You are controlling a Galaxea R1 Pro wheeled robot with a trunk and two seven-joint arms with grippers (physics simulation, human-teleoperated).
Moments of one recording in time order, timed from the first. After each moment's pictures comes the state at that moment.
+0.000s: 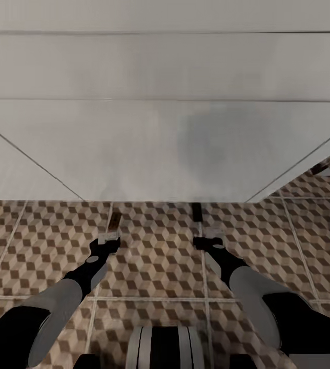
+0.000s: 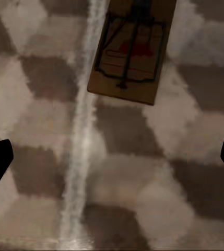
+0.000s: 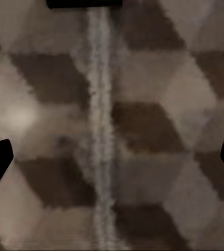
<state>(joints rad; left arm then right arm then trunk) -0.94 0.00 -0.13 -0.19 0.15 -0.22 0.15 -1.02 0.11 0.05 -0.16 -0.05 0.01 -0.17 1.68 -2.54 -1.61</state>
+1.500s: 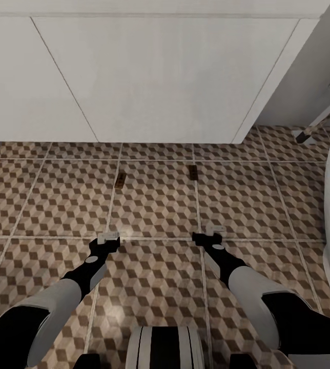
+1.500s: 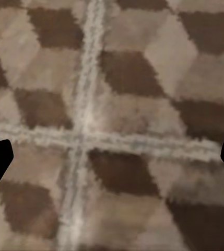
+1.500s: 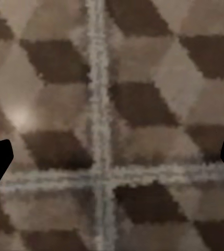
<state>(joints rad) -0.94 0.01 -0.14 -0.19 0.15 -0.22 0.15 -1.02 0.12 0.05 -0.17 -0.05 -0.09 -0.18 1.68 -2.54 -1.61</state>
